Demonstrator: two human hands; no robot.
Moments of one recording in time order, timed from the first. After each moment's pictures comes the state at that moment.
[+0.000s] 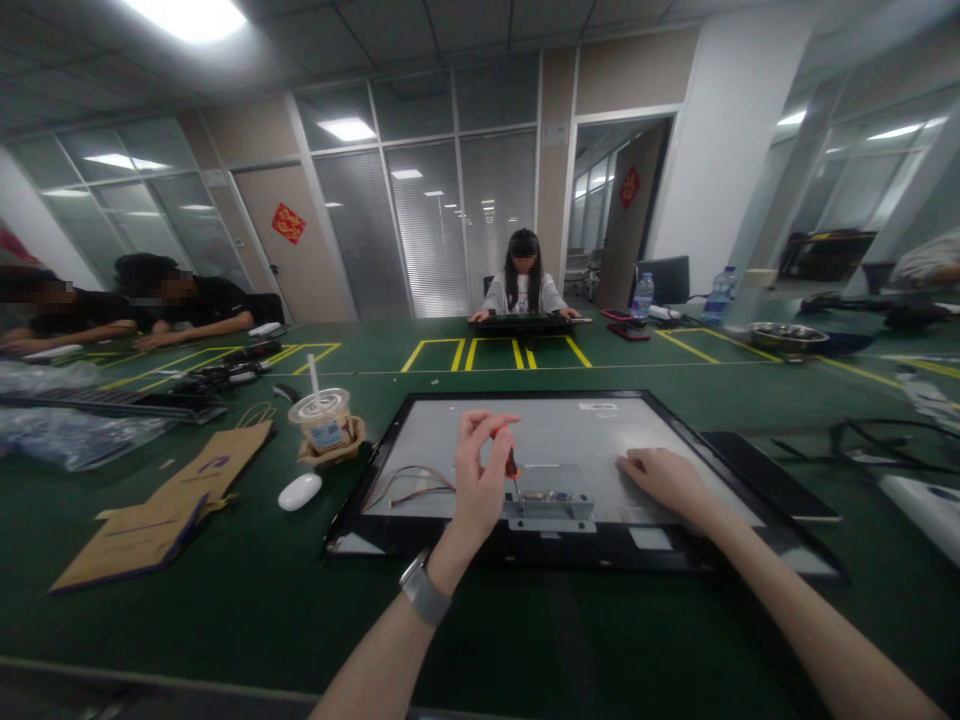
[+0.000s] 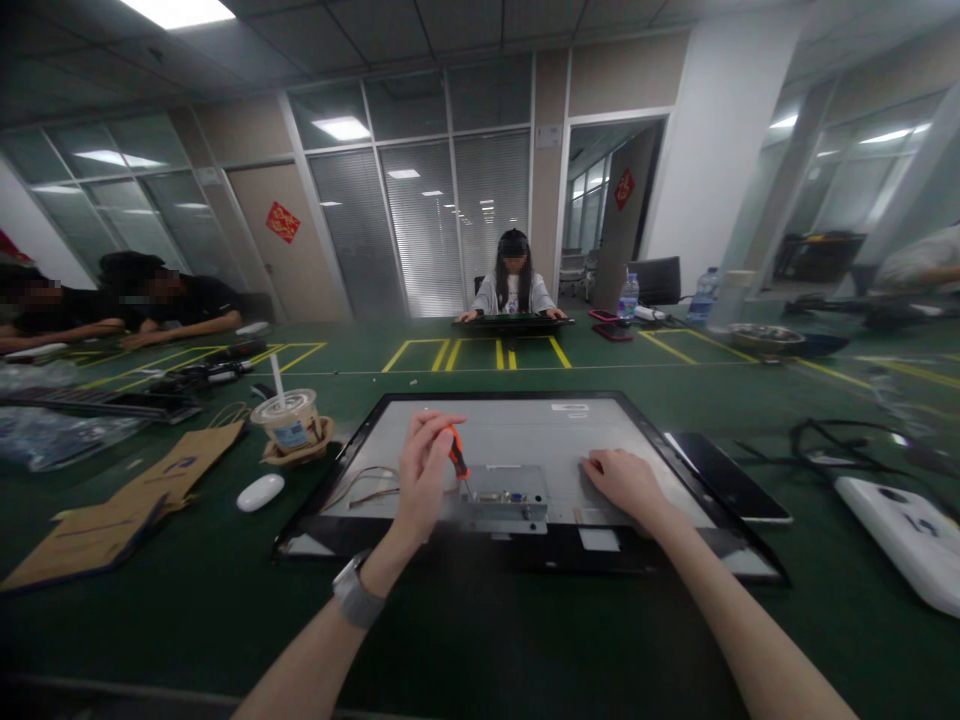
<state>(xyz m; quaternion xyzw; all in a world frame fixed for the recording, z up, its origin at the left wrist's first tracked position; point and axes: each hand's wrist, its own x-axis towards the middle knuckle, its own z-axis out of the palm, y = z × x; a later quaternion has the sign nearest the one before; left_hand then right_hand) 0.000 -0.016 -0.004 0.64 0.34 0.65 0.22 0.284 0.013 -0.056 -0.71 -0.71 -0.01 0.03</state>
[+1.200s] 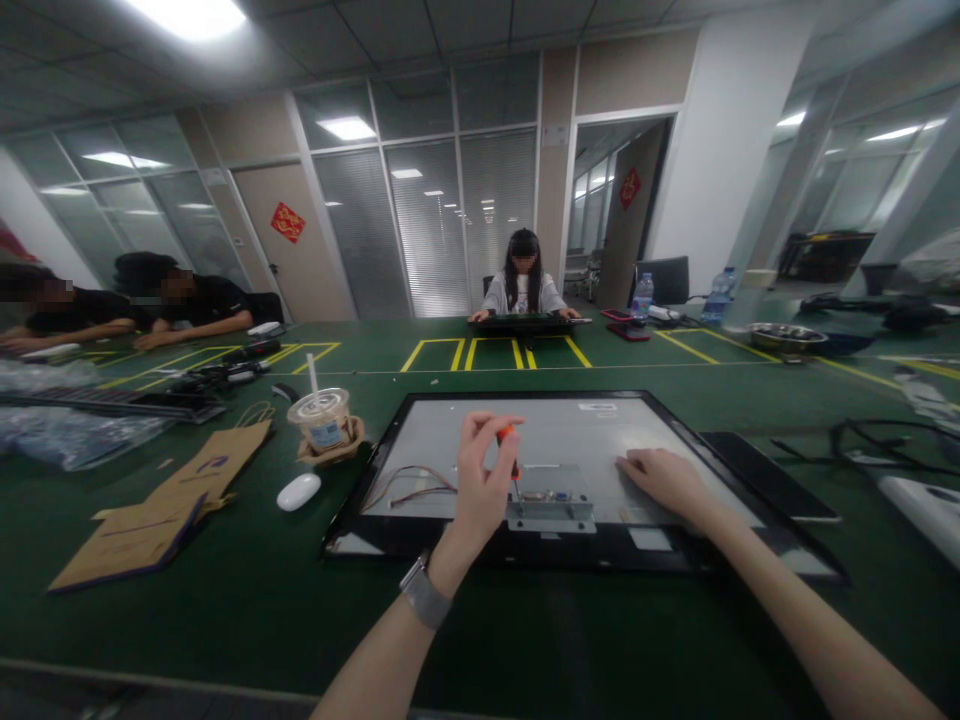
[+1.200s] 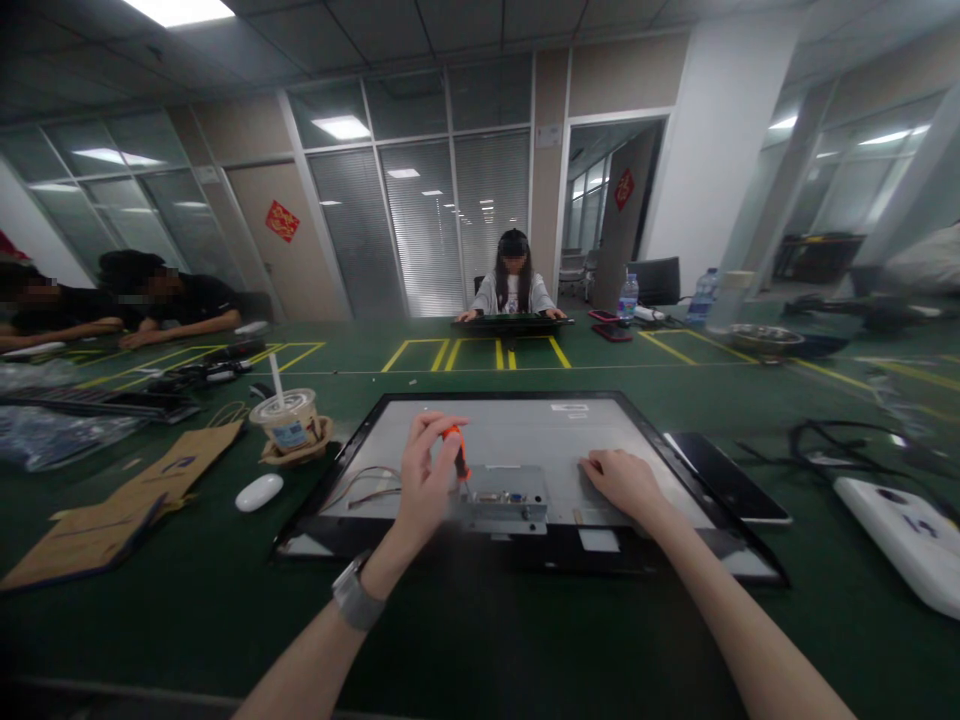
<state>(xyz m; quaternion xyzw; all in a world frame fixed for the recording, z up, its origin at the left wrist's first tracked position) 0.002 -0.019 -0.002 0.66 0.34 0.63 0.22 0.285 0.013 -0.055 -0.71 -0.71 0.00 0.03</state>
